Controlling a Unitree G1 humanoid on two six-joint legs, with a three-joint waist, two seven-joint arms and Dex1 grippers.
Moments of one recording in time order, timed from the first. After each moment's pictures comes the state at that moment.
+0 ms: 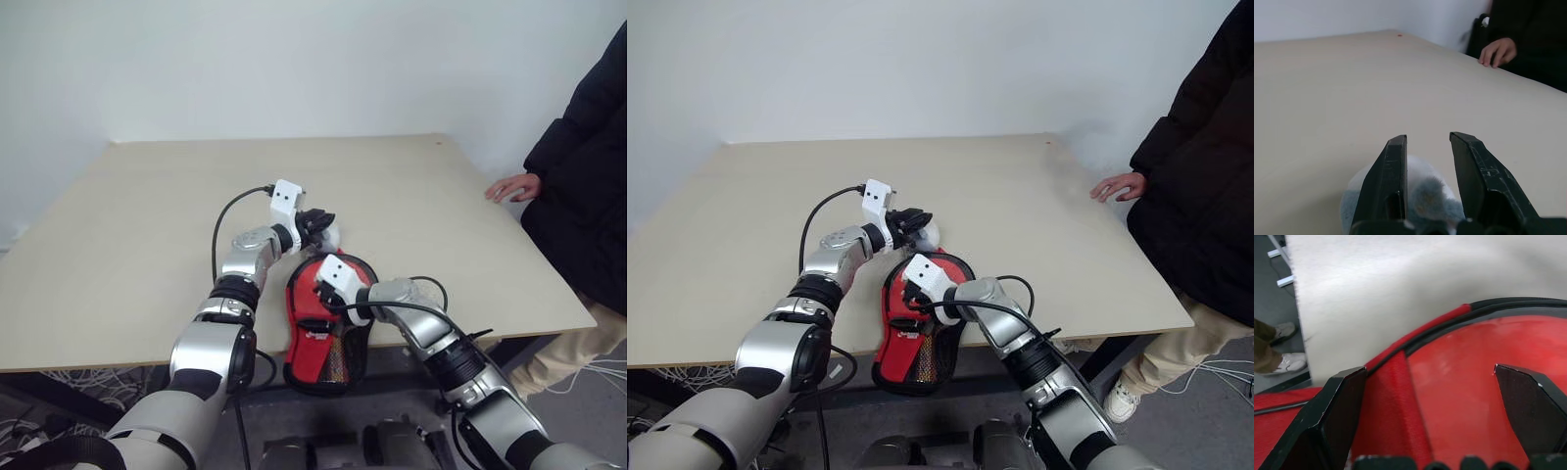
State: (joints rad) left arm -0.96 0.18 0.10 1.07 -0.15 0.06 -0.69; right arm -0.56 -0.10 0.45 0.18 0.01 0.64 0.83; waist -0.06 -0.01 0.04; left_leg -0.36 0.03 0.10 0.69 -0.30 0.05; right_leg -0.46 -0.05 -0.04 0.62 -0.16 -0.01
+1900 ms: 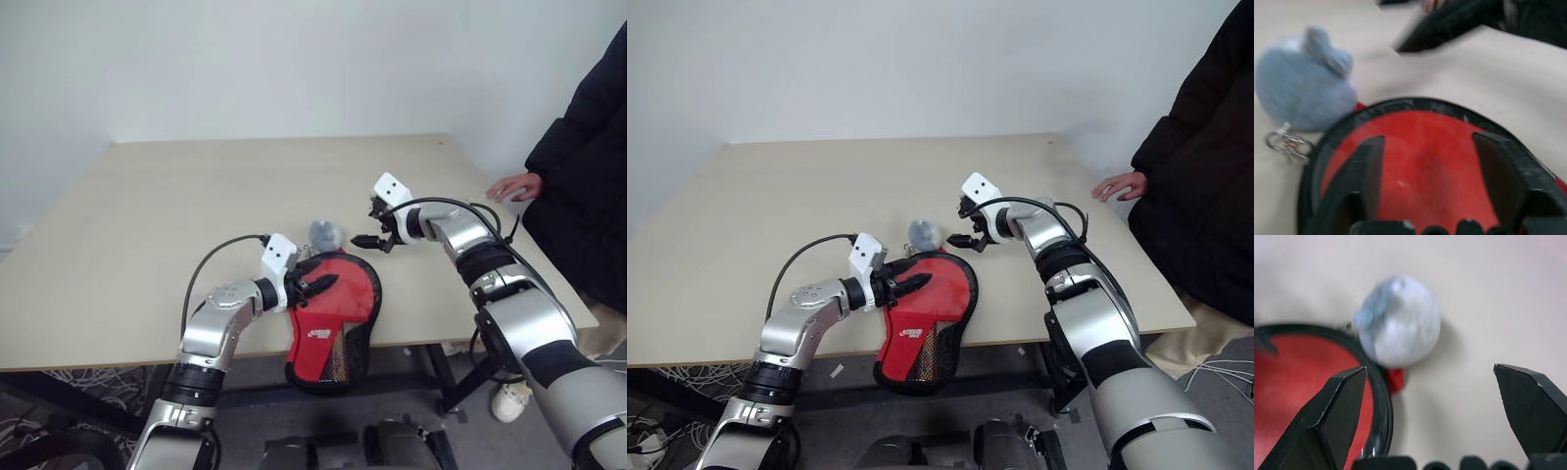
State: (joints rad) left arm -0.35 0.30 -0.11 0.08 -0.25 0.49 -0.73; right arm -1.19 -0.22 0.25 1.15 -0.03 0.18 0.87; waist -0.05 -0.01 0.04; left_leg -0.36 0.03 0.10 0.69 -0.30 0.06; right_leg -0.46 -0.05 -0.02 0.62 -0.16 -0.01
